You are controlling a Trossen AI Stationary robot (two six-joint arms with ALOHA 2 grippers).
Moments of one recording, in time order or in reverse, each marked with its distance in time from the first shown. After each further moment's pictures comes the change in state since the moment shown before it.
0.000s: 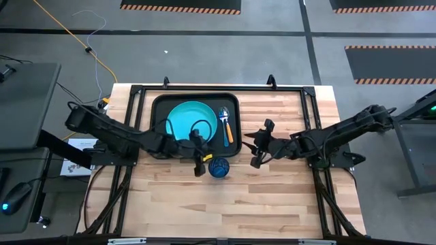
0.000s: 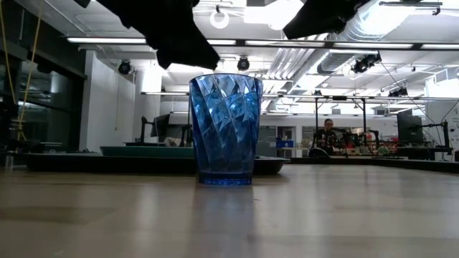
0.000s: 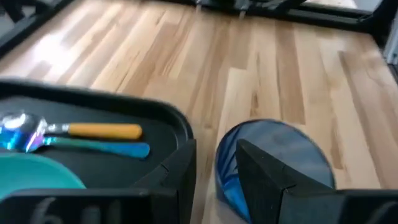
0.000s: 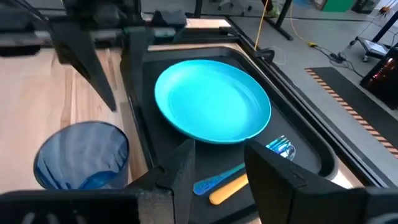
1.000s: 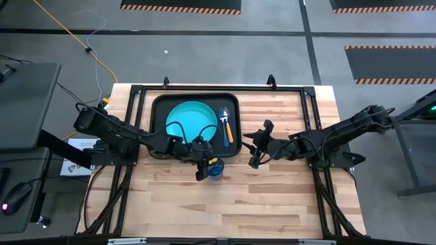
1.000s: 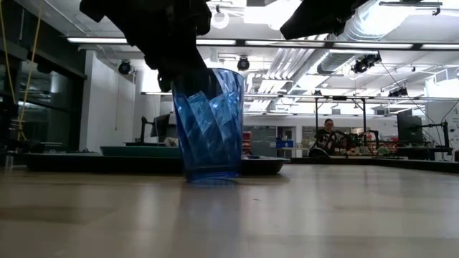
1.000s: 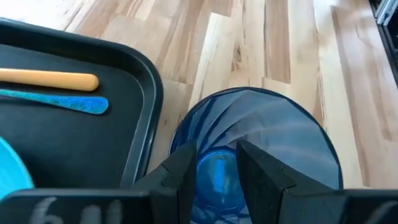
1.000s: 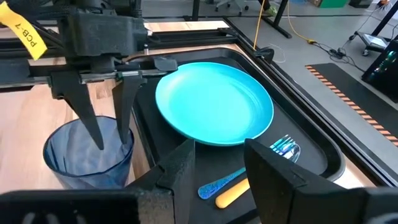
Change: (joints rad) left arm 0.019 0.115 0.039 -0.075 0.174 -0.105; right arm 0.002 0.019 0.000 0.034 0.010 0.037
